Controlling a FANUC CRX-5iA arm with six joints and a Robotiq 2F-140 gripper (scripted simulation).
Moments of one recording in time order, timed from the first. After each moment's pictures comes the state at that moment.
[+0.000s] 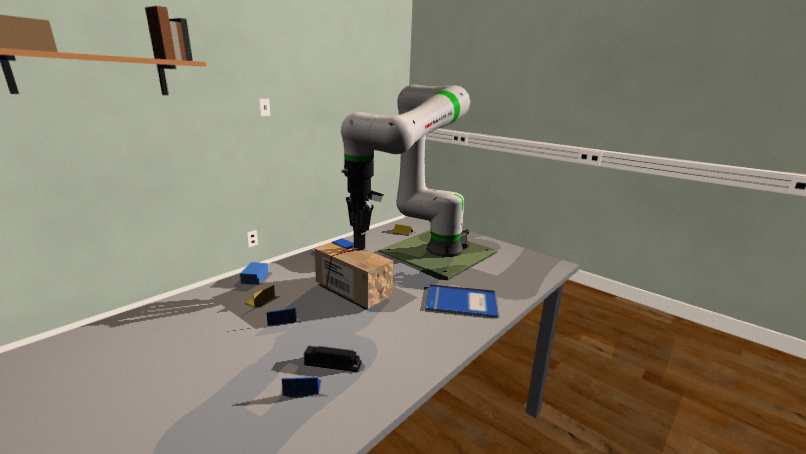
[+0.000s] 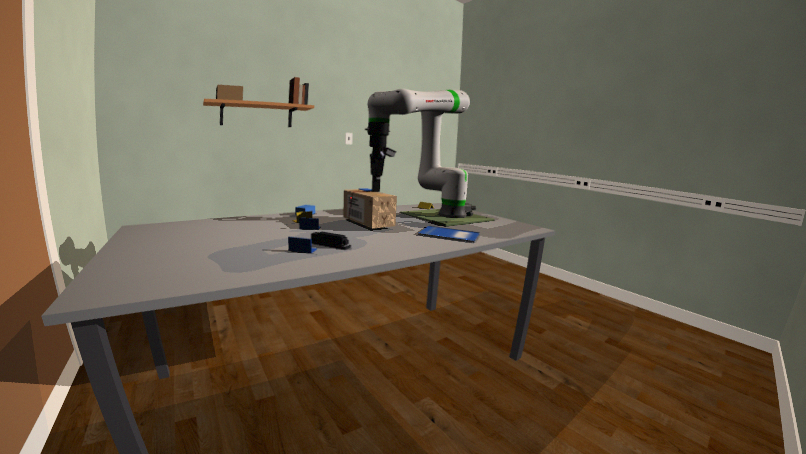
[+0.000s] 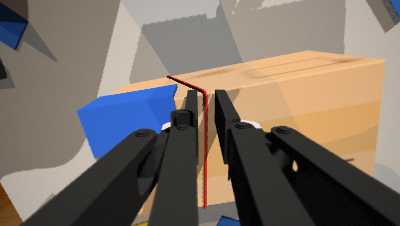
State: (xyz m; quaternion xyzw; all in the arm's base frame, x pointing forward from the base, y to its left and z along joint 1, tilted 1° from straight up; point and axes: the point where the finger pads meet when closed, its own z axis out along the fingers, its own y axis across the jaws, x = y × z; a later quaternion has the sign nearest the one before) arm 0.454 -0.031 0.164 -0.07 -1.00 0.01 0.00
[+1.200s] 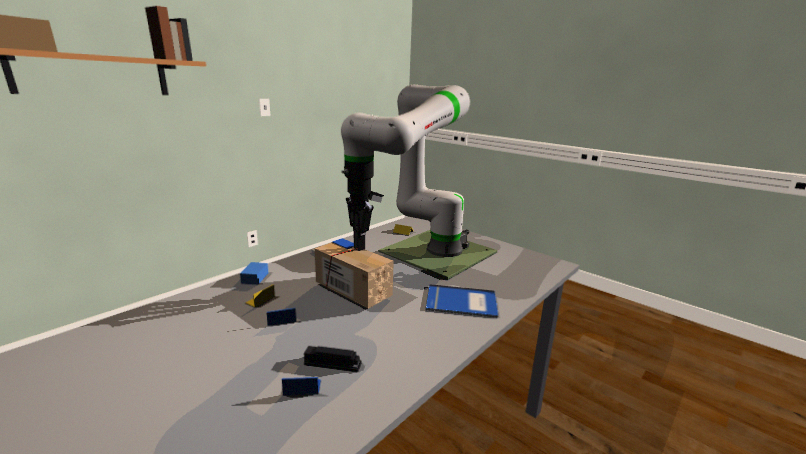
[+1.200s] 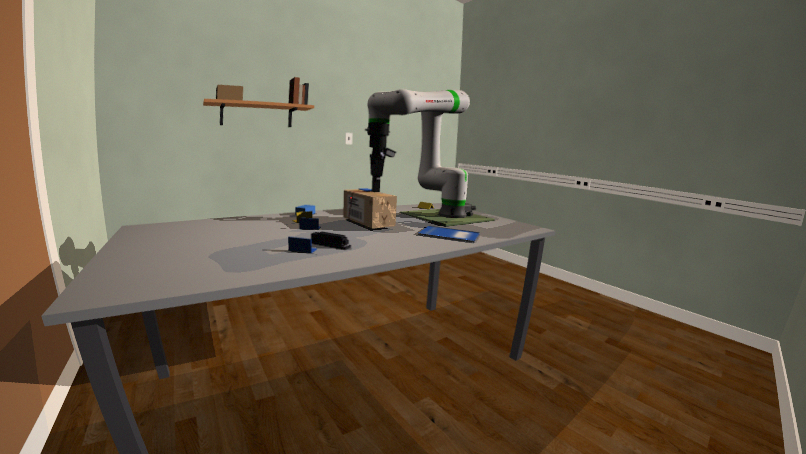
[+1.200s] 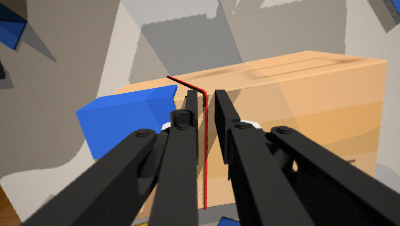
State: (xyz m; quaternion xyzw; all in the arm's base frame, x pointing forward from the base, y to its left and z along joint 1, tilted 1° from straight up) arm 0.454 -0.031 0.162 -0.07 -1.00 0.01 0.00
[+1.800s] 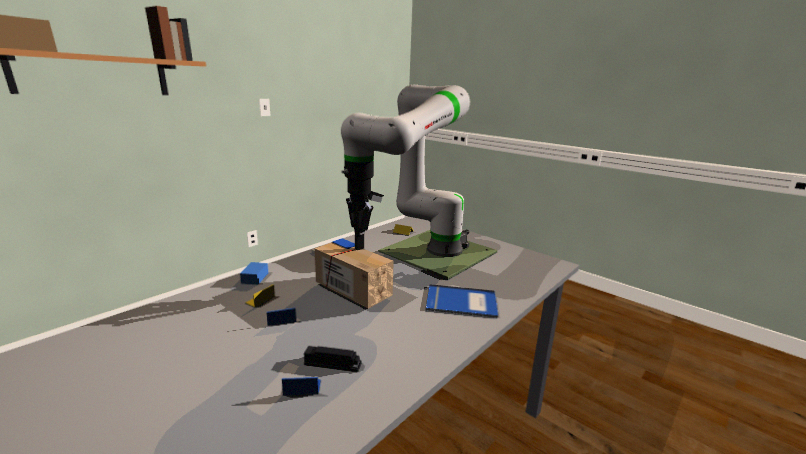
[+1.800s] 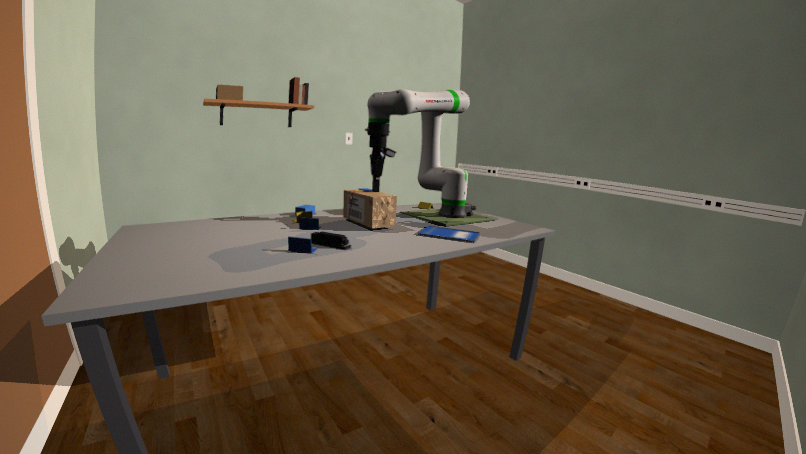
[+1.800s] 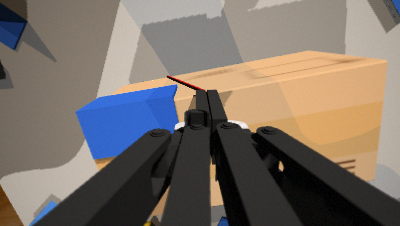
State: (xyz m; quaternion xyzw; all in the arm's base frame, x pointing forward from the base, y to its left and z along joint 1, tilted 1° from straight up) arm 0.454 -0.031 0.162 -0.07 -1.00 0.01 0.00
